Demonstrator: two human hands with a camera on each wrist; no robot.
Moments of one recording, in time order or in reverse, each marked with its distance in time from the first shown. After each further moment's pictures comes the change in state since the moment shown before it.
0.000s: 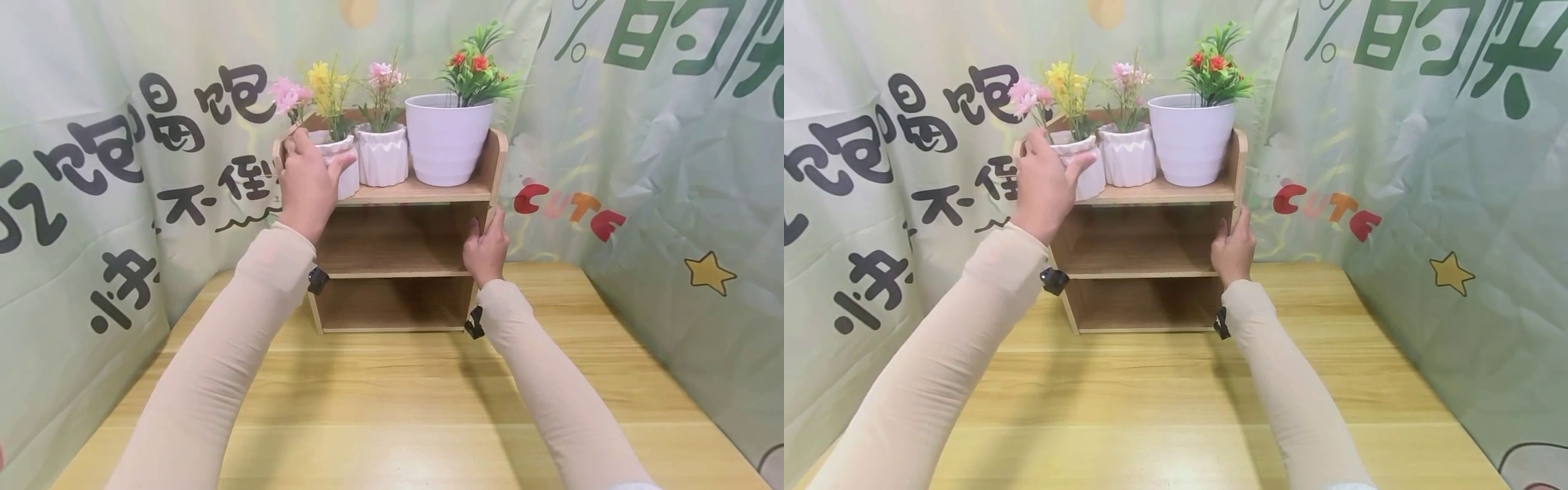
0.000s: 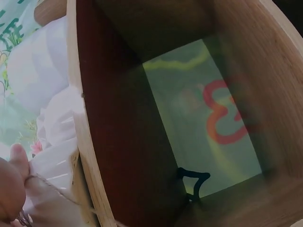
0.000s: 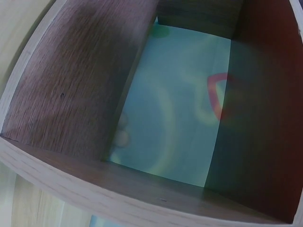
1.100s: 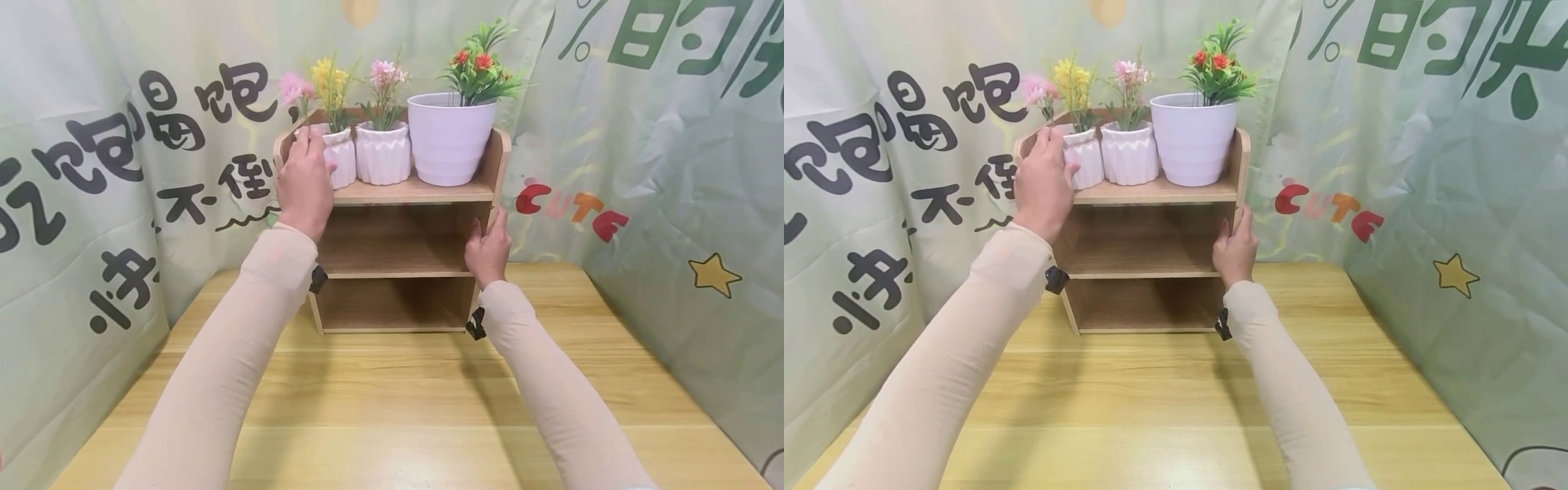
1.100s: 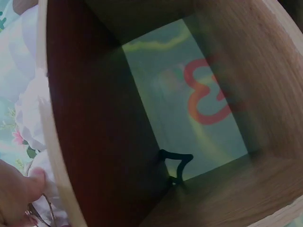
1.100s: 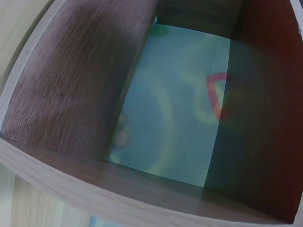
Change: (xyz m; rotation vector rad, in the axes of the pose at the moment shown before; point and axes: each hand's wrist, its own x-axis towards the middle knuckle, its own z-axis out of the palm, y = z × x) left_hand 0.005 -0.016 0.007 0.190 0.059 0.205; right_hand -0.001 0.001 0.001 -0.001 0.025 -0.024
